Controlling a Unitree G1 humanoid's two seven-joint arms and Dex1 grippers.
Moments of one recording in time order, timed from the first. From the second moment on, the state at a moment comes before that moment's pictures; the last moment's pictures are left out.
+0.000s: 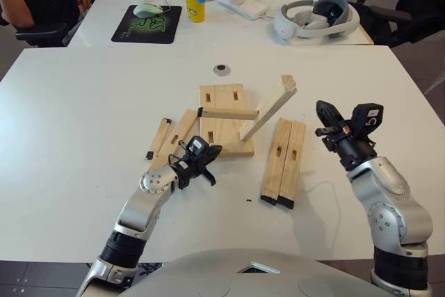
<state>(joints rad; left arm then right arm) 0.10 0.27 -0.29 -0.22 -0.17 0.33 -0.52 0.20 -0.36 -0.17 -0.63 0.55 0.58 0.06</state>
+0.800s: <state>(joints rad) 0.11 0.24 -0.31 -0.60 -0.24 0.48 -0.43 0.13 -0.04 -0.15 -0.92 0.57 1.39 -0.18</state>
